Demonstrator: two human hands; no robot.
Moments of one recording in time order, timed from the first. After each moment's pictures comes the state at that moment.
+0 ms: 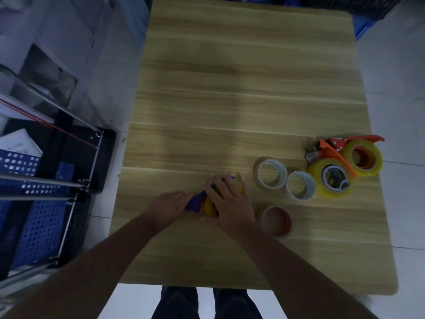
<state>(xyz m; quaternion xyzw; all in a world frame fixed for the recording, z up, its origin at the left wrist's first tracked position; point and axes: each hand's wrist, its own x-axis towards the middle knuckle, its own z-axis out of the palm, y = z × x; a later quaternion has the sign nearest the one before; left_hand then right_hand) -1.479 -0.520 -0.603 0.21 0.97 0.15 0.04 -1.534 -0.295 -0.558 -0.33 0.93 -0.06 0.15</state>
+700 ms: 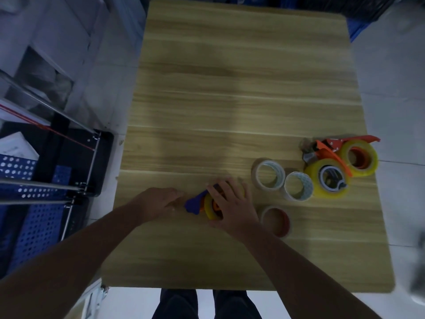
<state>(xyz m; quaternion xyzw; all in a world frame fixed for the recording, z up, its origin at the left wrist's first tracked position) -1.501 -0.557 -0.586 0.12 0.93 0.22 0.28 -1.539 -0.283 -0.555 -0.32 0.92 -0.06 0.20</state>
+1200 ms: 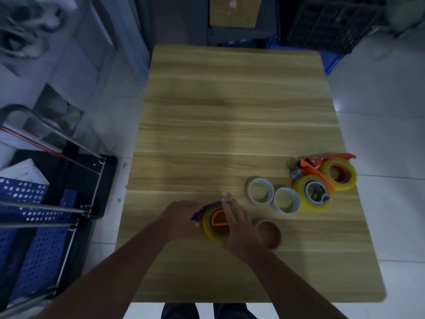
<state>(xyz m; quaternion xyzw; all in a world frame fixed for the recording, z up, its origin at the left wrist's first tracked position) -1.530 -0.480 -0.533 0.11 0.94 0.13 0.29 -1.520 -0.260 -0.527 -0.19 0.93 -0.17 0.26</state>
